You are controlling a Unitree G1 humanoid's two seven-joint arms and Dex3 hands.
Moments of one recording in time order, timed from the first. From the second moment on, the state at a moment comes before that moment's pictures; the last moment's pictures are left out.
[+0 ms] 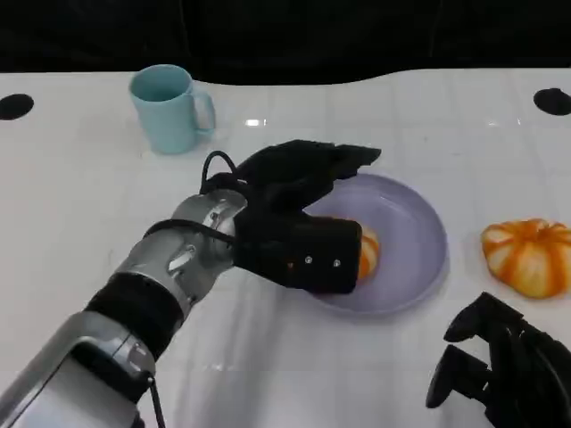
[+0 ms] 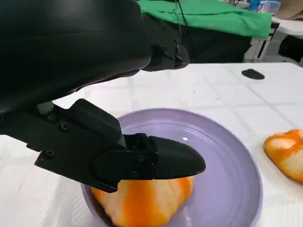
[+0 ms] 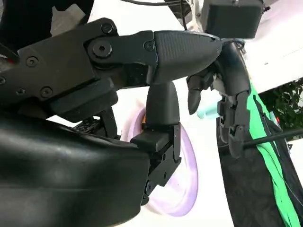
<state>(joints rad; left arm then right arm) -0.86 0.09 -0.53 0.86 0.62 -0.31 -0.07 0.31 -0.02 -0.04 -0.34 0.44 0.30 0.31</state>
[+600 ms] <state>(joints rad) -0.64 0.16 -0.31 0.63 0.26 -0.37 -0.30 0.31 -0.03 -0.04 -0.34 0.44 0.30 0.30</state>
